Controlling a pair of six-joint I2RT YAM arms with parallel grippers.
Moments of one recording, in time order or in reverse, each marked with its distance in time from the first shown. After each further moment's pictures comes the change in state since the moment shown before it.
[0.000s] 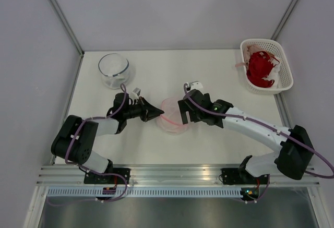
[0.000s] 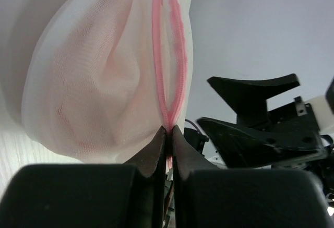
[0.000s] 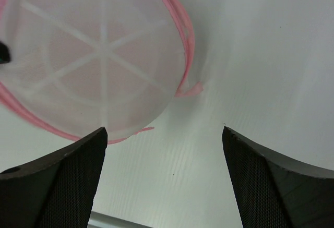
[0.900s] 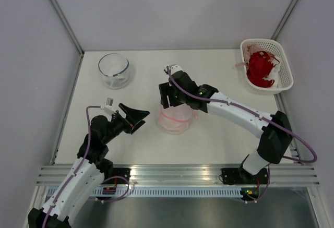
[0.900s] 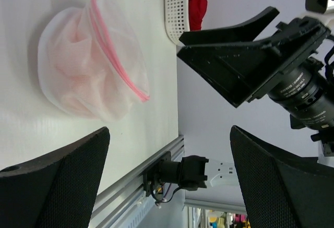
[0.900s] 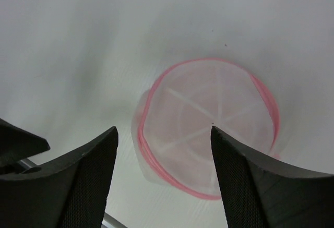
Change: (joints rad) left arm -0.033 -1.030 -0.175 -0.640 -0.393 0.059; right arm -0.001 0.160 0.288 0.127 -0.207 -0.068
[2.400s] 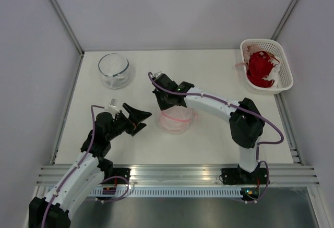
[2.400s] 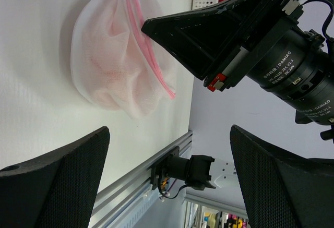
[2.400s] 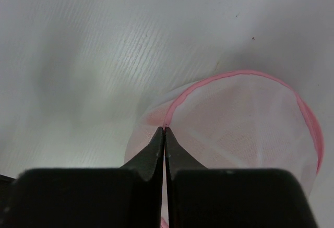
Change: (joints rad) left arm 0.006 0.107 -0.010 -0.015 0.006 -0.008; right arm 0.025 0.359 0.233 -0.088 -0.032 -0.030
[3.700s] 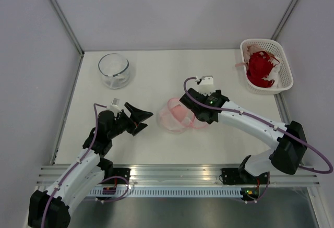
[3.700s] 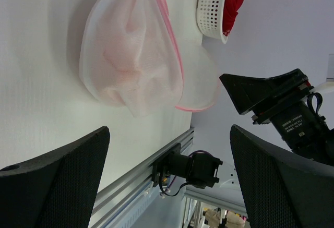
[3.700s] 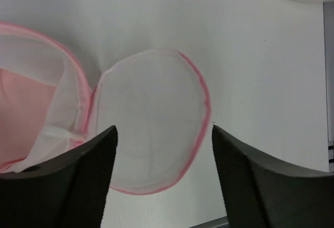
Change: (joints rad) left arm 0.000 0.076 0.001 0.043 0.023 0.000; right arm 0.001 -0.467 -0.349 -0.404 0.680 0.350
